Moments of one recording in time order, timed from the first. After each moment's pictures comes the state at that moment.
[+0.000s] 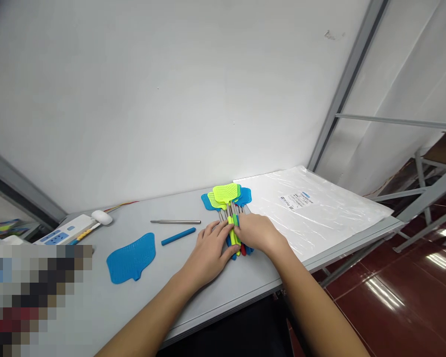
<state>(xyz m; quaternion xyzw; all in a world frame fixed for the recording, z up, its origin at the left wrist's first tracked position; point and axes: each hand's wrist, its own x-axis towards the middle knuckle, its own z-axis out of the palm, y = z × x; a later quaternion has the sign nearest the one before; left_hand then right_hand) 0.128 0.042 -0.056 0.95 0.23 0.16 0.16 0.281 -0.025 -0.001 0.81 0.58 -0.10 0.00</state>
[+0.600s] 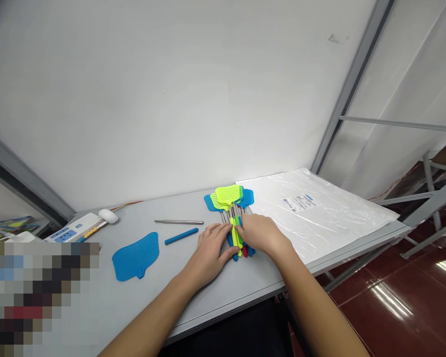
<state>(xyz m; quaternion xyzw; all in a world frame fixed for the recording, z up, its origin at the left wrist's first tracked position) 0.123 0.048 -0.067 0.93 0.22 0.20 0.19 0.281 -0.029 0.007 0.81 0.58 -0.07 0.00</state>
